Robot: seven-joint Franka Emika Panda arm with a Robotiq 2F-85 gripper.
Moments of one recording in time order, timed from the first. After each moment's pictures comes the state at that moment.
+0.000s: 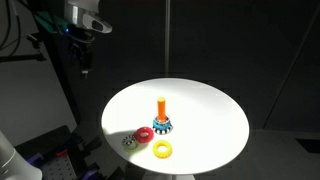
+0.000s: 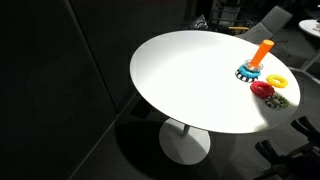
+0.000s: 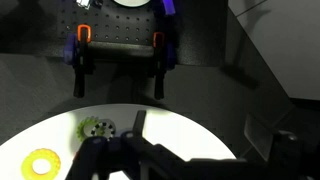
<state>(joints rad) 0.06 -0.62 -0.06 -2.54 0.16 1.62 -0.05</state>
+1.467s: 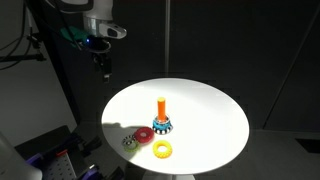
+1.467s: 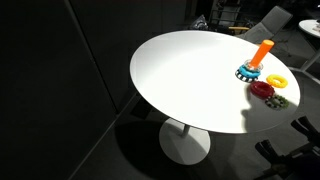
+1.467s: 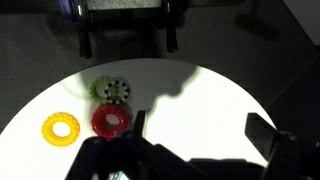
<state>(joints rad) 0.01 -0.49 -0.01 -2.55 0.16 1.93 0.03</state>
